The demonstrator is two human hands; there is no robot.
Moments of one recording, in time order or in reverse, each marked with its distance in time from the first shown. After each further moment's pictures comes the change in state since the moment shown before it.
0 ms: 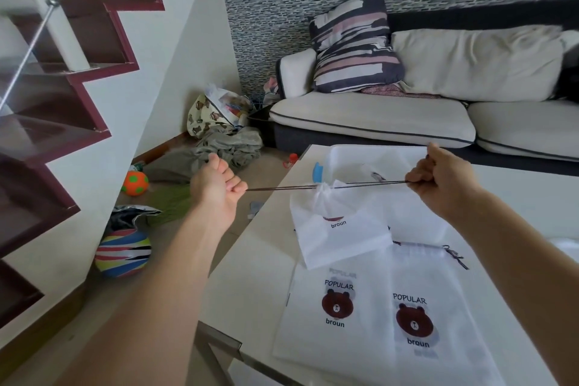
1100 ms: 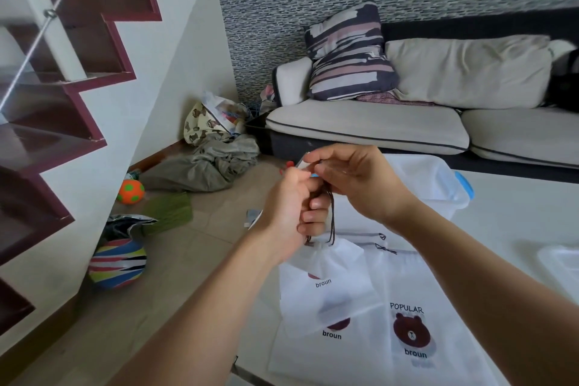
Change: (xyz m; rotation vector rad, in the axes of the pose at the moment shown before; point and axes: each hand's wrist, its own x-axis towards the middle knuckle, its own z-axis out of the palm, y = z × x) left_hand -0.078 -0.045 0.058 0.340 -0.613 -0.231; right_hand -0.070 0.039 0.070 -0.793 -0.740 -0.512
